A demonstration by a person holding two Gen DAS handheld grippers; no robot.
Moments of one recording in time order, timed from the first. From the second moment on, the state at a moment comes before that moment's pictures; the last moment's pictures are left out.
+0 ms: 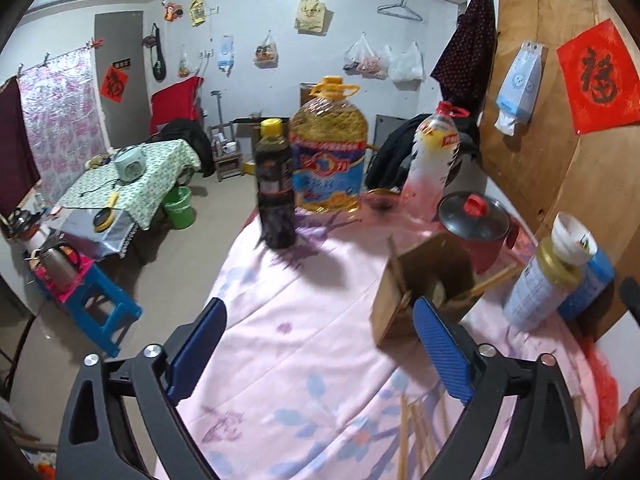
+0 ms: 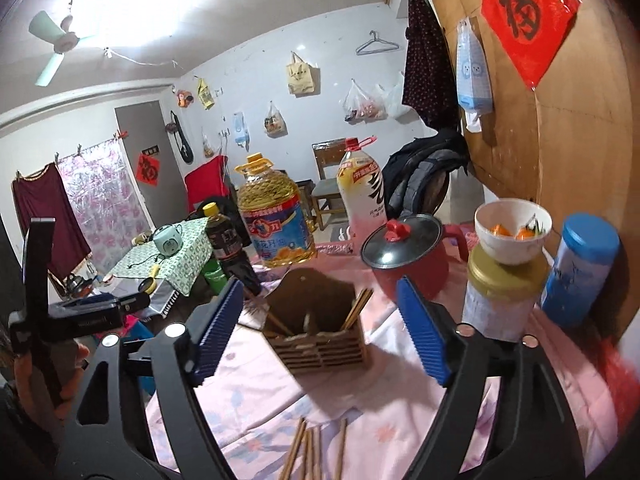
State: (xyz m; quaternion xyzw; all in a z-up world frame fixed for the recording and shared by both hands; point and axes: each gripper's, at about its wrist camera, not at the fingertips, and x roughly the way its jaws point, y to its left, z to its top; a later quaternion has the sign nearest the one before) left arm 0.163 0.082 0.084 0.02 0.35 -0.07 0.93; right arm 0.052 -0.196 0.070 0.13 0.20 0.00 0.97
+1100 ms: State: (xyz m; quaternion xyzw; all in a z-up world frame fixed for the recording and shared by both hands) left arm 0.041 0.073 0.052 0.00 0.38 0.05 0.92; right arm -0.005 -0.184 -0.017 0.09 0.32 0.07 0.94
